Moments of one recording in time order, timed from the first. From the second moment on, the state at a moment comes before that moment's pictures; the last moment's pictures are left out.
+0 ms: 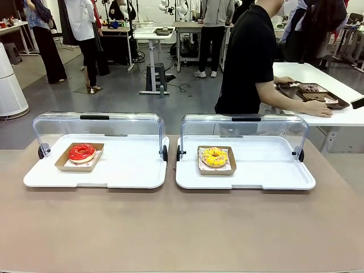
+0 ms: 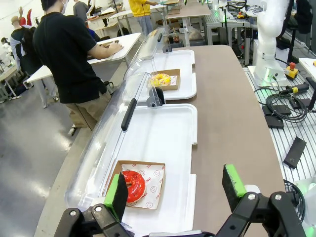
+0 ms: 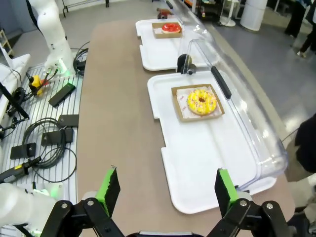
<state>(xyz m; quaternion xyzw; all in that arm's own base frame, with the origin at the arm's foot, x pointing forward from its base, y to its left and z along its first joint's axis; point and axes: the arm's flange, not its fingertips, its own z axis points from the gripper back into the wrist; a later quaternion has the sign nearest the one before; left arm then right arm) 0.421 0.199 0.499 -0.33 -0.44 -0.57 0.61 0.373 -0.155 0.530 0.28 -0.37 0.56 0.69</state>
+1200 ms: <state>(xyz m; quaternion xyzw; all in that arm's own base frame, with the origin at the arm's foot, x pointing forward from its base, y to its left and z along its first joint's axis) 0.421 0.199 0.499 -0.33 -0.44 -0.57 0.61 0.374 -0.156 0.529 0.28 -0.37 0.56 0.69</state>
